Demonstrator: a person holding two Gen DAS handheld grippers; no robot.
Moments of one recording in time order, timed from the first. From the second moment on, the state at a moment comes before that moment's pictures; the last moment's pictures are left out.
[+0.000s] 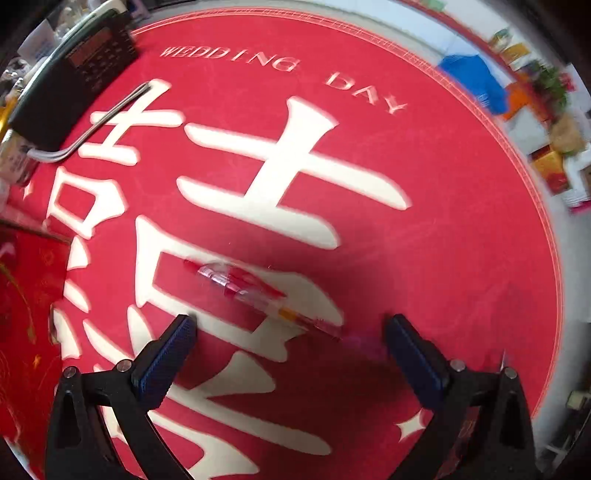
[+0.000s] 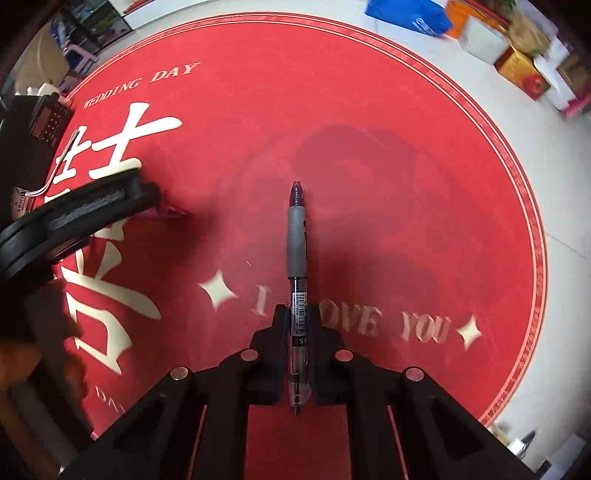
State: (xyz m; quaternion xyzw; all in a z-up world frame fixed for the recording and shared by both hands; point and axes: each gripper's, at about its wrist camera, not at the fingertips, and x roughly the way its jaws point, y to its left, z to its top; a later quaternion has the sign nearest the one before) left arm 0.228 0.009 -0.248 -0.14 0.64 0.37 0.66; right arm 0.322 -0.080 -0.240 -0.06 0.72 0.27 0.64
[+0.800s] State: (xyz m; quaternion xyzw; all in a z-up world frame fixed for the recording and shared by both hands) left arm 0.197 -0.045 -0.245 -0.15 0.64 0.36 0.66; right arm 0.307 -0.131 -0.227 -0.05 0.73 0.27 0.62
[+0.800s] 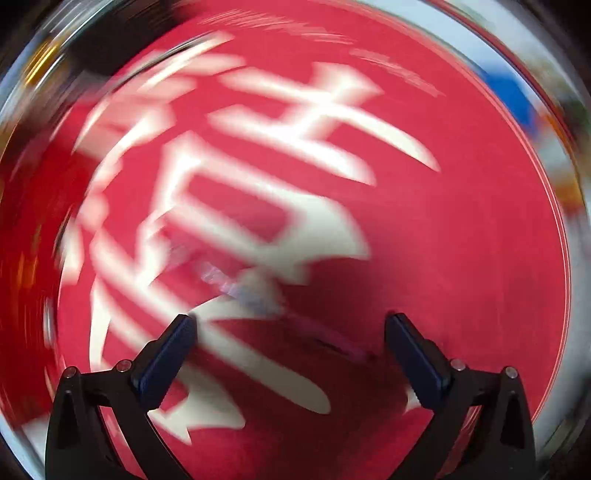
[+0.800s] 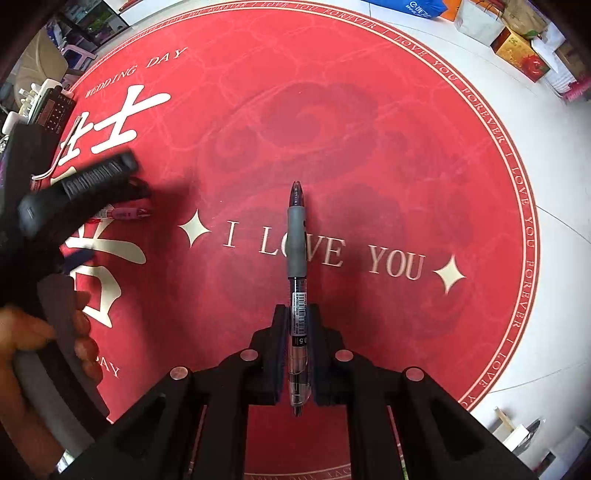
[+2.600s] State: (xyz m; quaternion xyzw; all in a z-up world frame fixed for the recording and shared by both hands) left arm 0.138 -0.062 -0.204 -0.07 0.68 0.23 0.69; right arm 0.267 -0.124 -0.183 -0.04 0.73 0.30 0.61
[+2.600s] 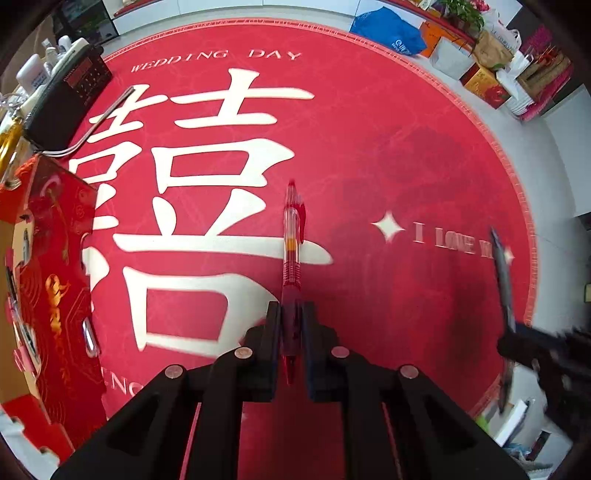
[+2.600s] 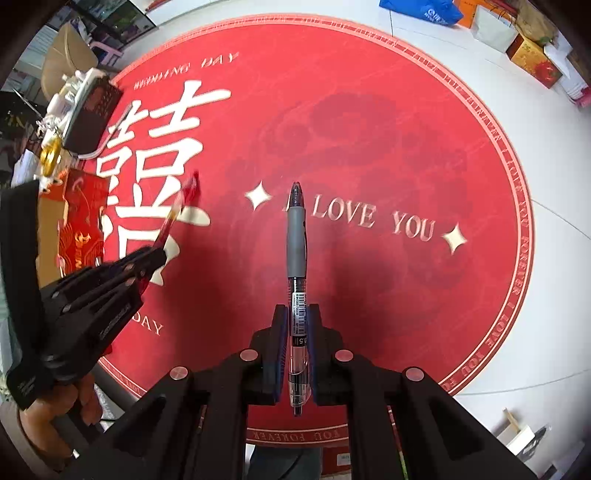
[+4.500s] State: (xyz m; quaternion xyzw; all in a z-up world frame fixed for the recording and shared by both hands) left arm -0.043 0.097 0.001 -0.15 0.58 0.36 0.72; right arm 0.111 0.126 -0.006 -0.14 0.64 0.45 0.60
